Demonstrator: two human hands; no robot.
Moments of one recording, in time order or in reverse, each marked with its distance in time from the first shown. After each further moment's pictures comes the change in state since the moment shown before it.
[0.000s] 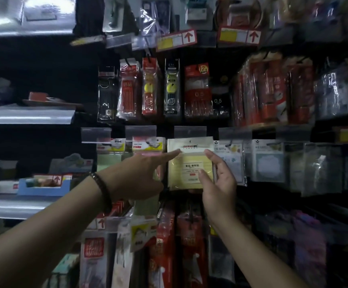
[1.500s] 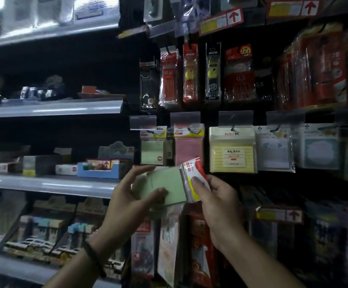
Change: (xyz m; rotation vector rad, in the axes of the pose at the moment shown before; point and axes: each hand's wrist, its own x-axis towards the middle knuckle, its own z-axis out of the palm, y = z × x) left_hand -0.129 -0.058 0.063 -1.046 0.564 -0.295; right_hand -0.089 -0.001 0.078 0.065 -0.156 0.327
